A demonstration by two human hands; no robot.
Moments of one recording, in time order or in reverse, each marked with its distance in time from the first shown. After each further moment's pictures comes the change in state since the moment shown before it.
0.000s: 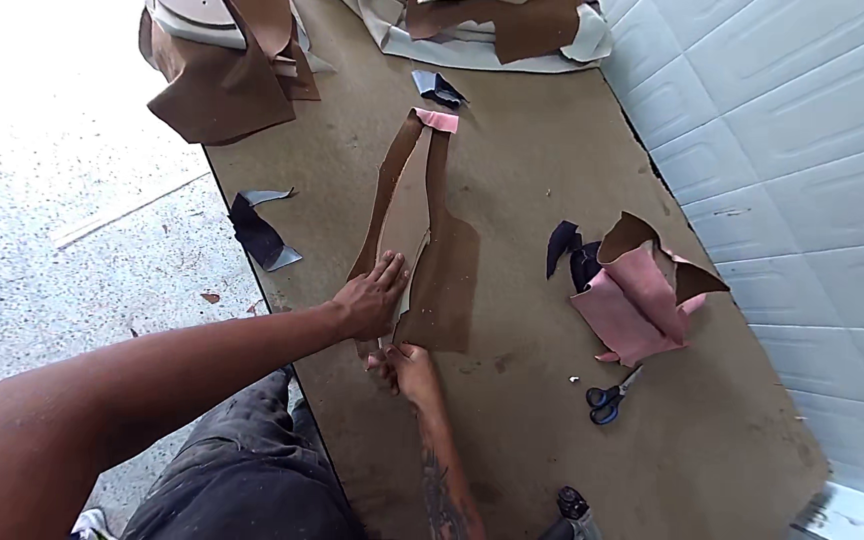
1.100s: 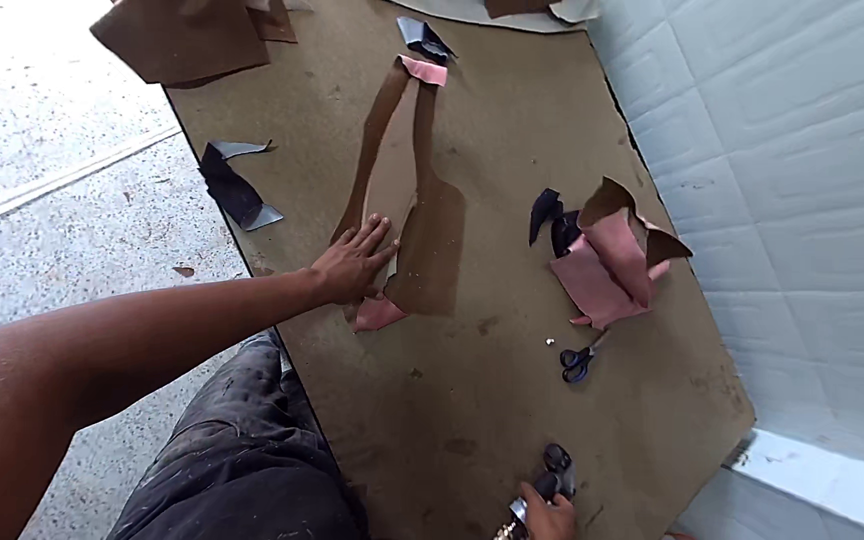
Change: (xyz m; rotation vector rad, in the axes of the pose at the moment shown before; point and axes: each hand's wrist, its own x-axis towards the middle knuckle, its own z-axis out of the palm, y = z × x) left_hand -0.009 -0.009 0.025 -0.008 0.146 0.090; right_hand -0.202 0.271 -0.213 -0.168 1.131 0.314
